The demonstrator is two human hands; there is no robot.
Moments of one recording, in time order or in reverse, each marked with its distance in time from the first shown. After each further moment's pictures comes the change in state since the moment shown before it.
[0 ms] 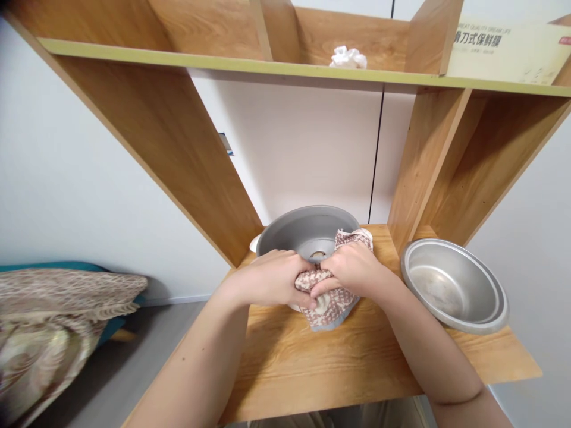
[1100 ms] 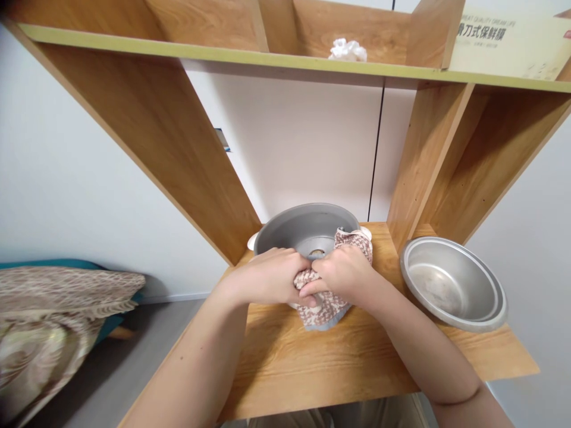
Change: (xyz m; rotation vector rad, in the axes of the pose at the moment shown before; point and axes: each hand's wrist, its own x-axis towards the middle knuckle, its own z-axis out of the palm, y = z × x) left_hand 0.002 0.000 0.003 0.042 0.003 -0.003; right_hand 0.004 -0.017 0.008 -0.032 0.024 0.064
